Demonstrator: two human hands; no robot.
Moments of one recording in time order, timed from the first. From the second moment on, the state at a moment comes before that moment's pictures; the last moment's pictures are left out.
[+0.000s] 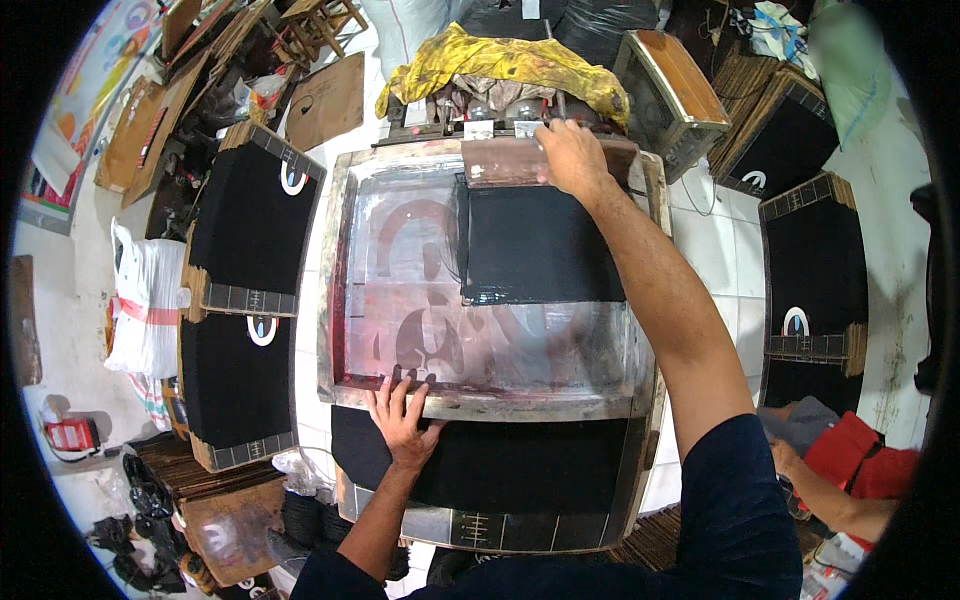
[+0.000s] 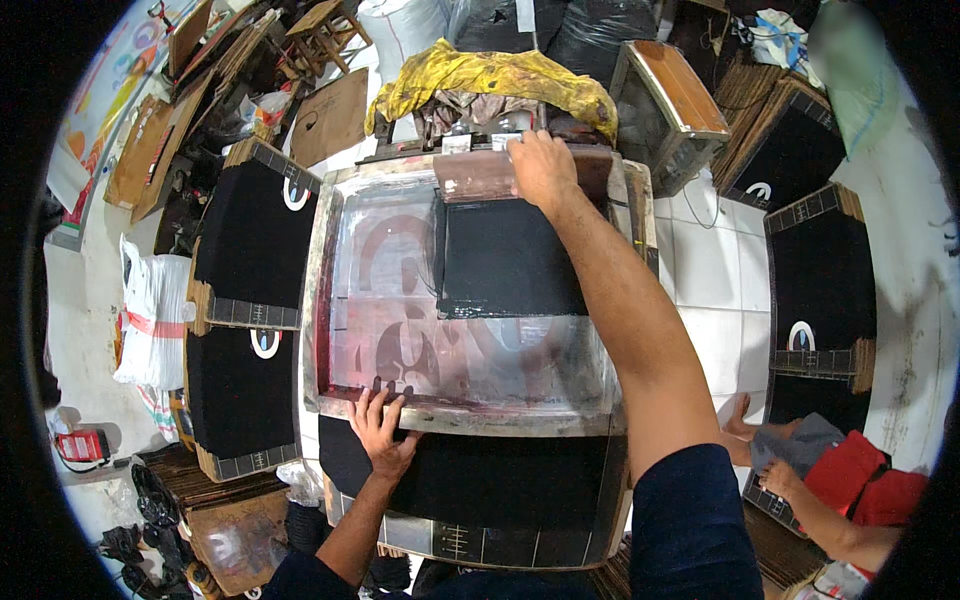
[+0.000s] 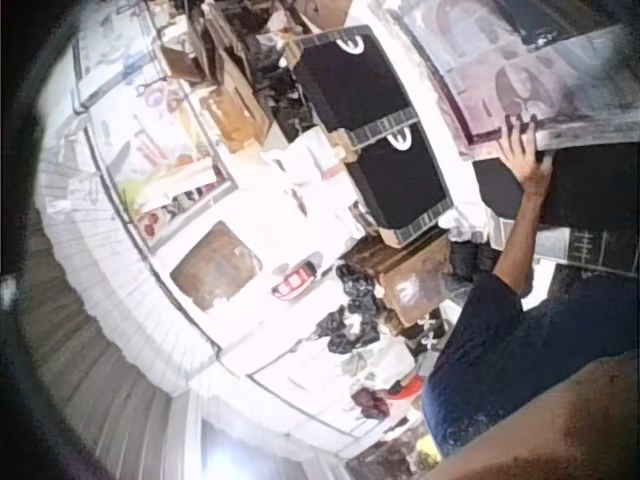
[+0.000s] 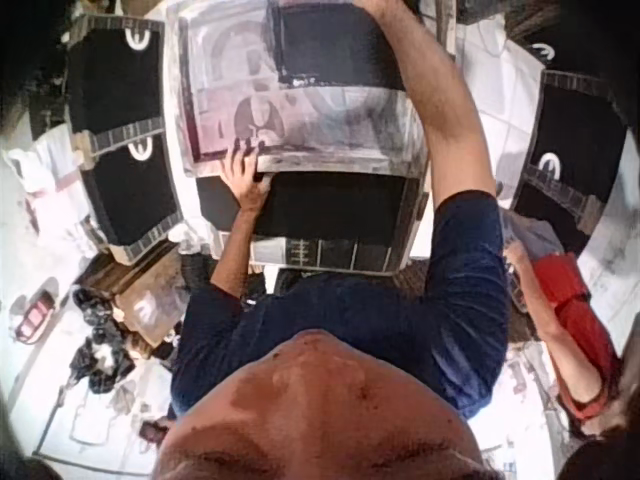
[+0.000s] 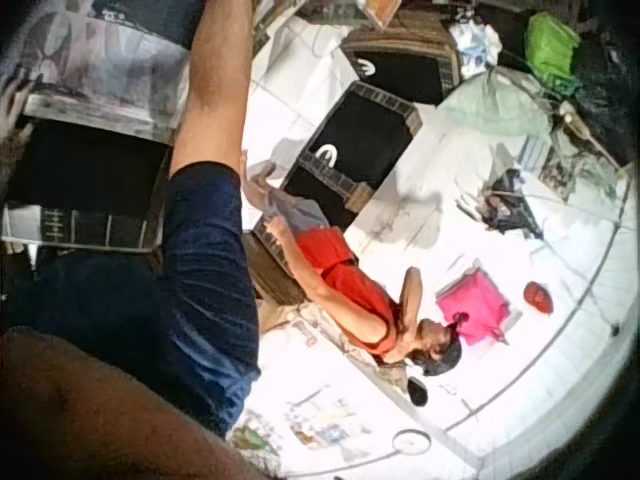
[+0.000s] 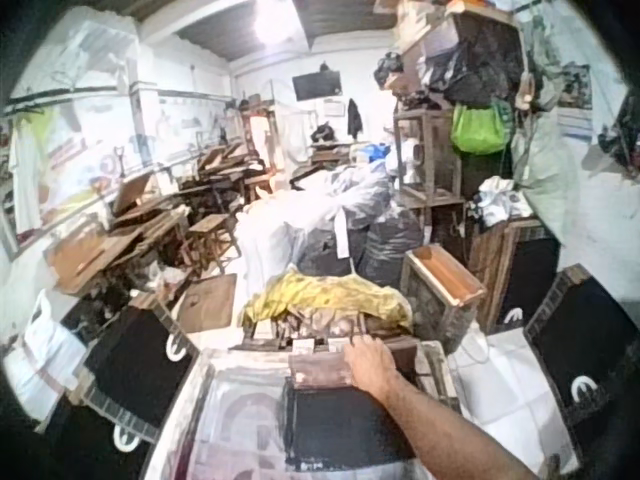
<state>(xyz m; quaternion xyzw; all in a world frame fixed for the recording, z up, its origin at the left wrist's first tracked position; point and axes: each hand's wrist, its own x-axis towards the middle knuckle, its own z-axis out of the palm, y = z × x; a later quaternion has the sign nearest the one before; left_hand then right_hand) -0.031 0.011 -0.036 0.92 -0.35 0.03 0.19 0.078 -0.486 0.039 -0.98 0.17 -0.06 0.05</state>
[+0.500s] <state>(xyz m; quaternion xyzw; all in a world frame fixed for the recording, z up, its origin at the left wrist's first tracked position) -0.027 0.023 -0.062 0.90 -0.38 0.07 0.21 0.060 -0.459 0.017 -0.97 0.18 -0.14 0.00</state>
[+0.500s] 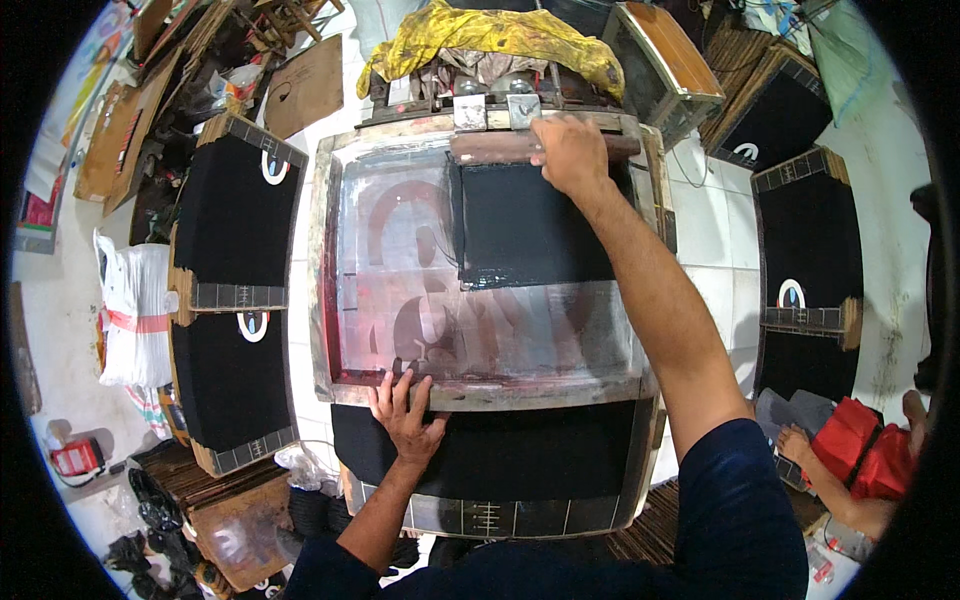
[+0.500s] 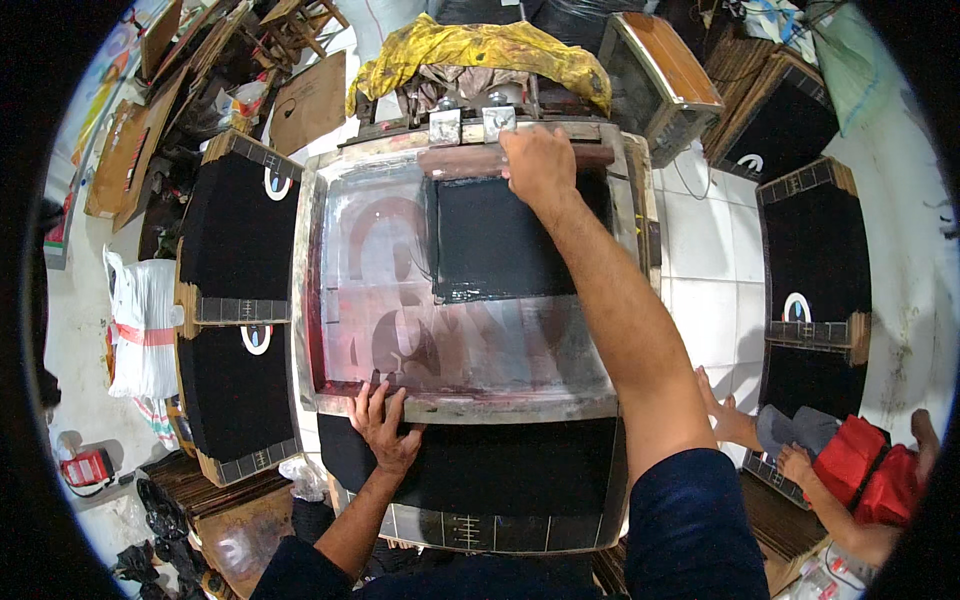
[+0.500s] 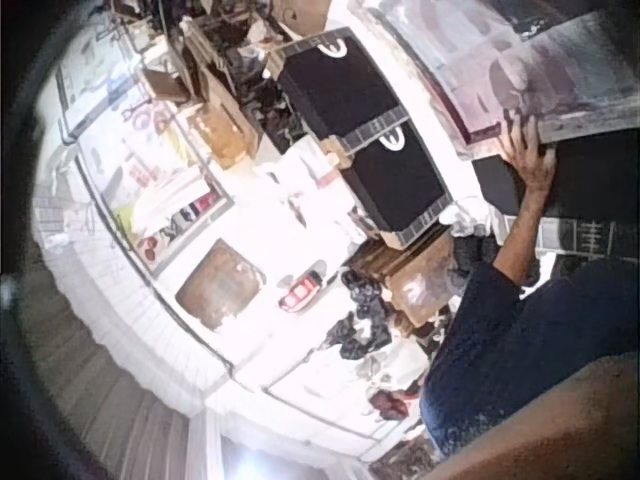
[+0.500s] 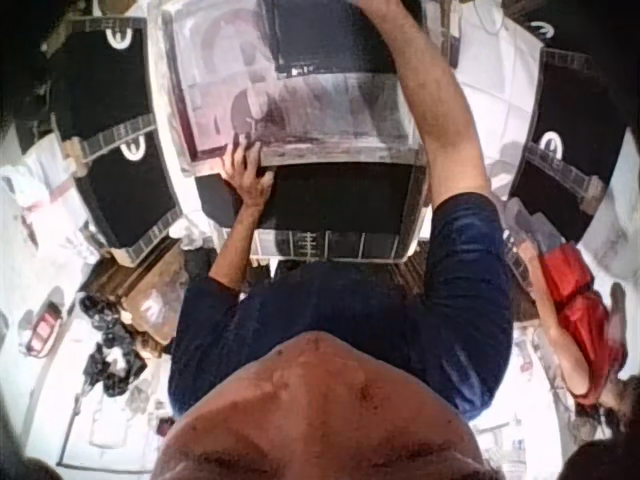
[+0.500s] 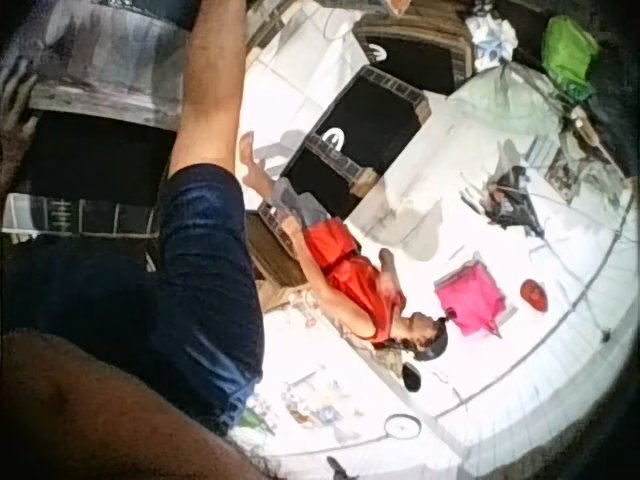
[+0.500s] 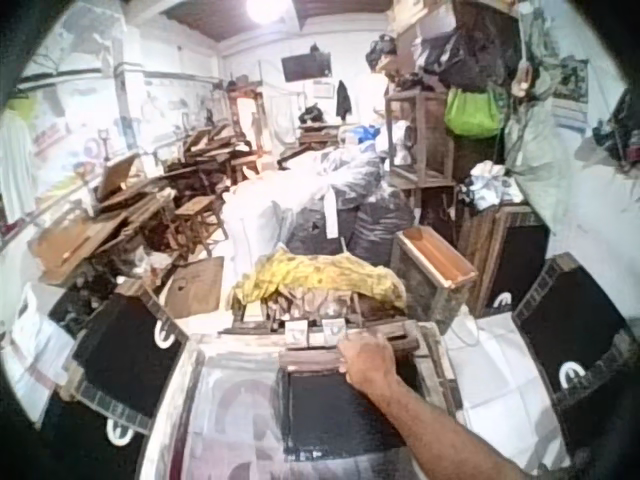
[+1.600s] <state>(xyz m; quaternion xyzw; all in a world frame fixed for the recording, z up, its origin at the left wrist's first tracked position) -0.026 0.017 -0.054 0.89 -0.38 0.09 0.24 -0.081 -0.325 0.009 -0.97 0.20 -0.17 0.02</state>
